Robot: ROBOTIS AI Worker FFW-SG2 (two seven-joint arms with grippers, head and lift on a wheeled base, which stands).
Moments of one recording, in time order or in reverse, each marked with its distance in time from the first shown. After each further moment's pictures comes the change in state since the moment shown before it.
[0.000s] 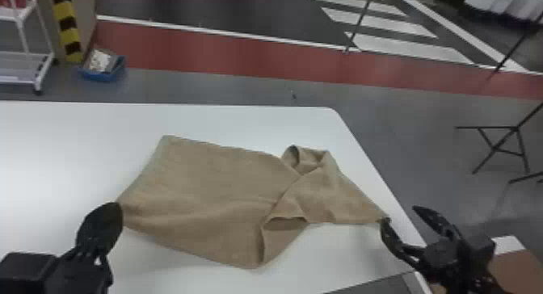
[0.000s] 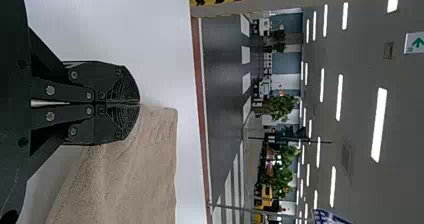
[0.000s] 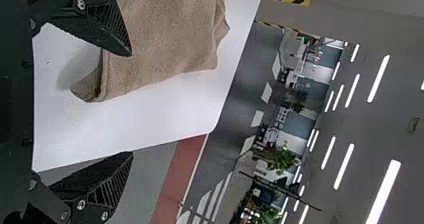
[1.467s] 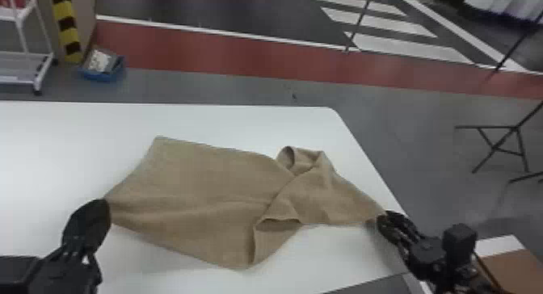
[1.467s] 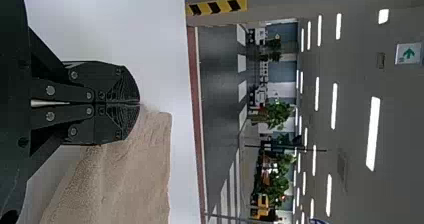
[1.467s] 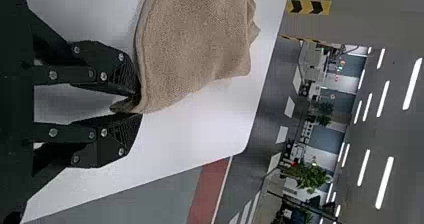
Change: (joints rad) left arm 0.020 0.005 0.021 -0.027 -0.001 -0.023 0.041; right arm -0.051 -0.039 0.031 0.068 -0.016 0.078 0.055
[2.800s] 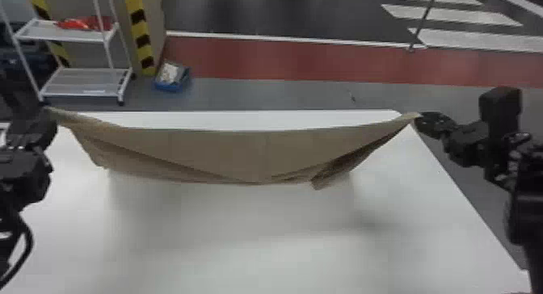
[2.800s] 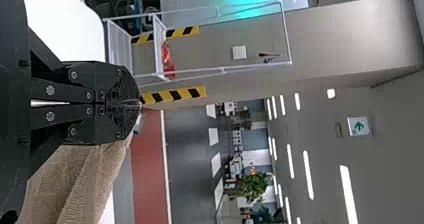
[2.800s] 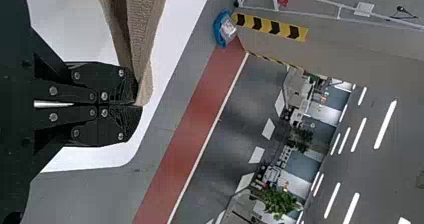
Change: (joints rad) left arm -0.223 0.104 0.386 -0.068 0.190 0.241 0.014; right arm -0.475 -0.080 0.283 -0.191 0.249 0.535 0.035
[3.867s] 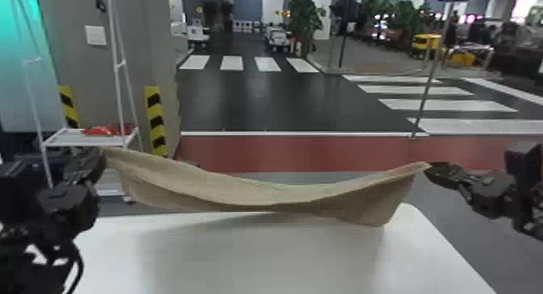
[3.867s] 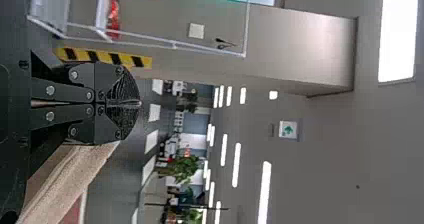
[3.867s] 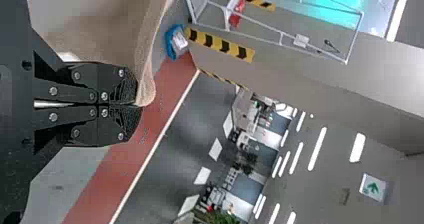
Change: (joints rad) left arm -0.366 -0.021 -0.144 0.333 0.135 -0.253 -0.054; right arm -0.243 -0.173 0.063 0.398 -0.213 -0.329 0.092
